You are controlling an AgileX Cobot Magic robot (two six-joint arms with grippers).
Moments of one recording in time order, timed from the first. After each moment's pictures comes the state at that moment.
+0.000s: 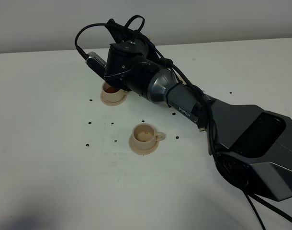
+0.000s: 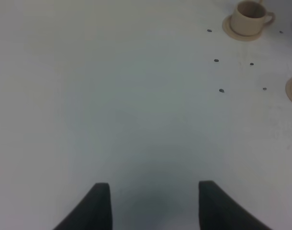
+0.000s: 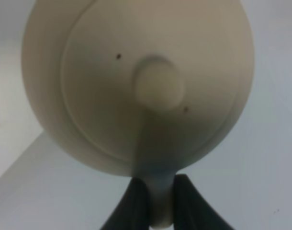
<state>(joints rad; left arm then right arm) 0.04 0.00 -0.50 -0.02 1.08 -0.02 0.92 2.59 -2.41 -1.02 0.96 -1.12</state>
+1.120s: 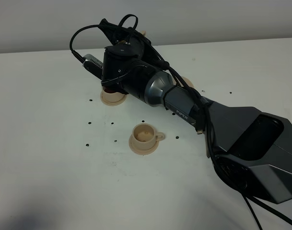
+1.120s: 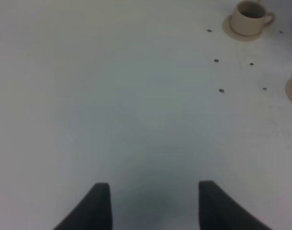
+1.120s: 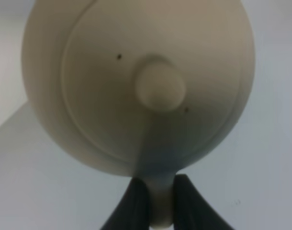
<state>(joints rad) 0.04 0.00 -0.50 -0.02 1.08 -0.02 0.94 2.59 -2.41 -1.10 0.94 -1.16</state>
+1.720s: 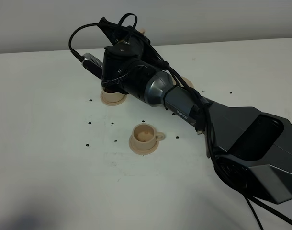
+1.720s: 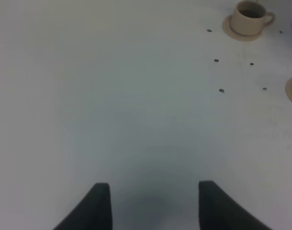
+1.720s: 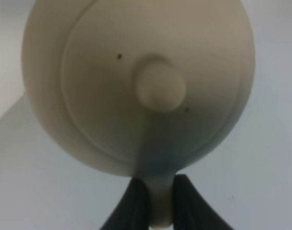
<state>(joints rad) 0.04 0.00 -0.50 -0.02 1.08 -0.02 0.94 2.59 -2.41 -1.10 0.93 -1.13</state>
